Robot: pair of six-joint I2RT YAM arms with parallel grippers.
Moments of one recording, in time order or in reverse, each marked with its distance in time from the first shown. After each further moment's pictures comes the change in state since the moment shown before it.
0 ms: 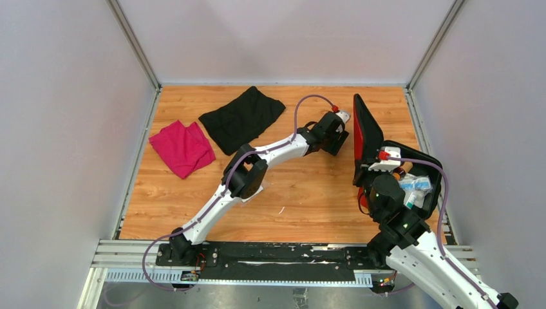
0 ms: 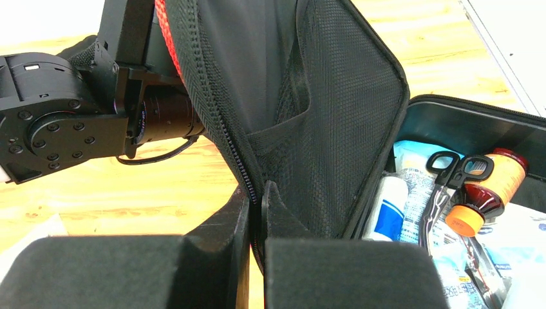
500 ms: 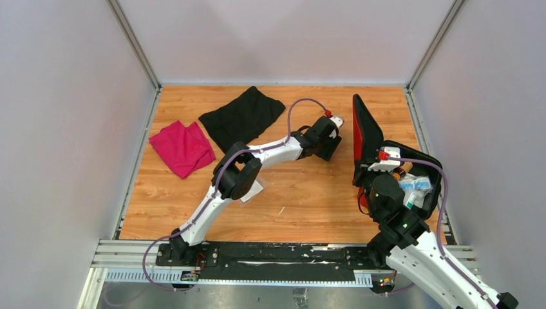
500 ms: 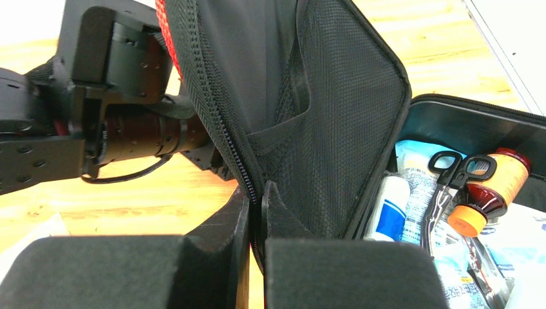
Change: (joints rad) left arm -0.002 -0.138 -0.232 0.057 -0.006 -0.016; right arm 0.000 0.000 -0.005 0.005 -0.002 0.006
